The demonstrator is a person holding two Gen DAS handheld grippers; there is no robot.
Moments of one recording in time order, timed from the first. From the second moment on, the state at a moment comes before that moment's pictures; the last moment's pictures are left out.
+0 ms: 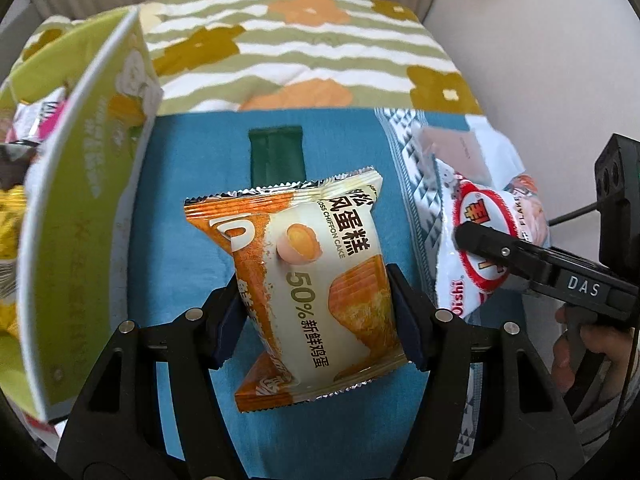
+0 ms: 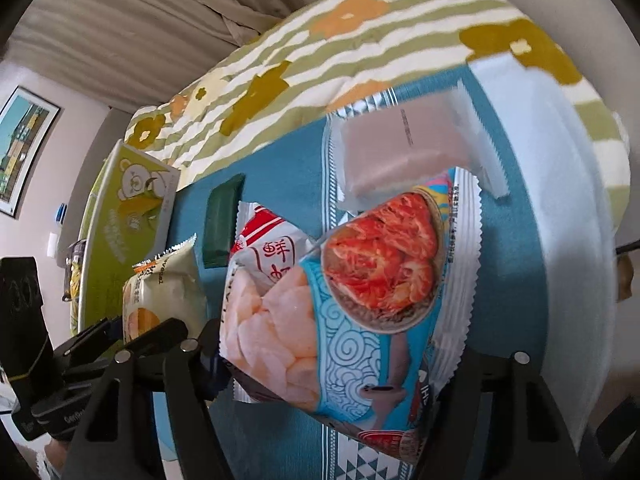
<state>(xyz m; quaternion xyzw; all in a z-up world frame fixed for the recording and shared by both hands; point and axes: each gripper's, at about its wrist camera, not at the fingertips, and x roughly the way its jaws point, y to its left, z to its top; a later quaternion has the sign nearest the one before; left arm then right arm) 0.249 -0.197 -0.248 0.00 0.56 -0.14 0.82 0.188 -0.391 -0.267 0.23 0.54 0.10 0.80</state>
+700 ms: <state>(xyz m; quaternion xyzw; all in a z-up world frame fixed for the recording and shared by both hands) 0.227 -0.058 -0.106 -0.05 0.43 -0.04 0.90 0.195 -0.289 -0.142 0.13 0.45 0.24 0.85</state>
